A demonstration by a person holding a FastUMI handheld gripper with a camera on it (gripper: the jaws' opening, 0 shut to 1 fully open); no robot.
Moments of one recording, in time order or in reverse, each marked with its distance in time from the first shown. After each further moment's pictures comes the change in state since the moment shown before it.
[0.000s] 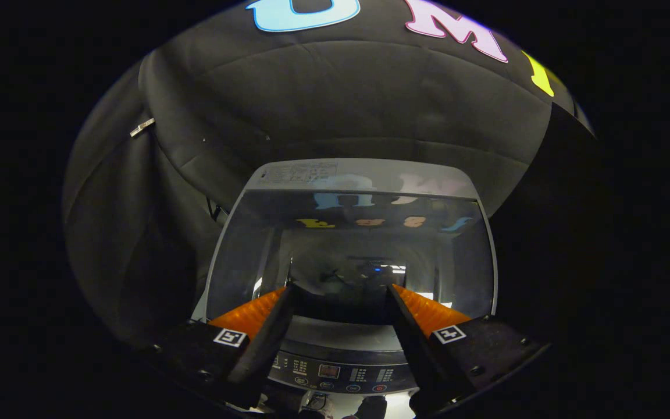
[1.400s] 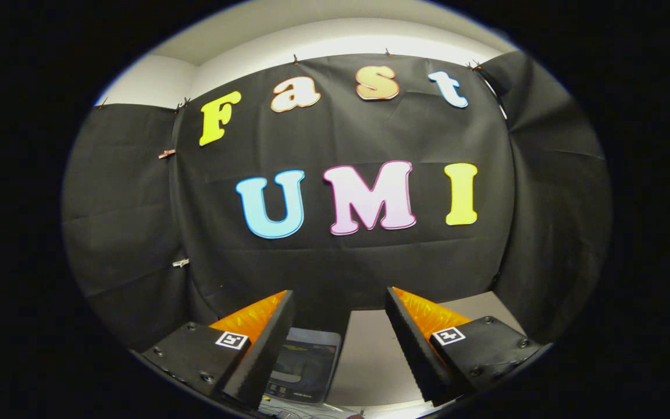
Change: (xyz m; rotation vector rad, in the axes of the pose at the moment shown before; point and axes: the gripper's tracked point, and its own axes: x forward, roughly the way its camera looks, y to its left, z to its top) arm -0.447 -0.241 0.213 0.013 -0.769 0.034
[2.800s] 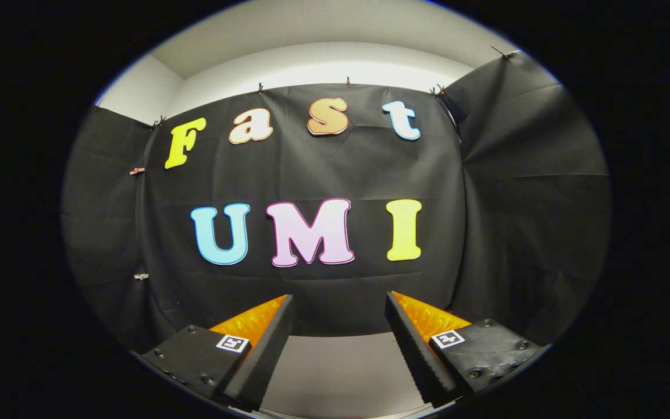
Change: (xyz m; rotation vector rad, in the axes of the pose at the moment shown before) arm -0.022 -0.125 0.053 -0.057 -0.148 -0.137
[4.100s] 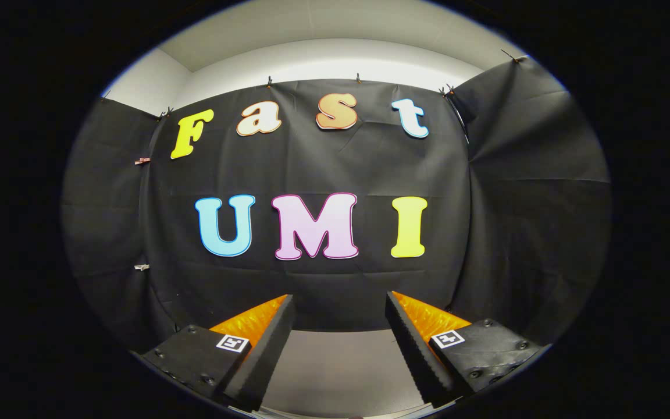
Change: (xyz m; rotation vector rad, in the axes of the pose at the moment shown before) arm -0.002 0.012 -0.007 -0.035 0.022 0.014
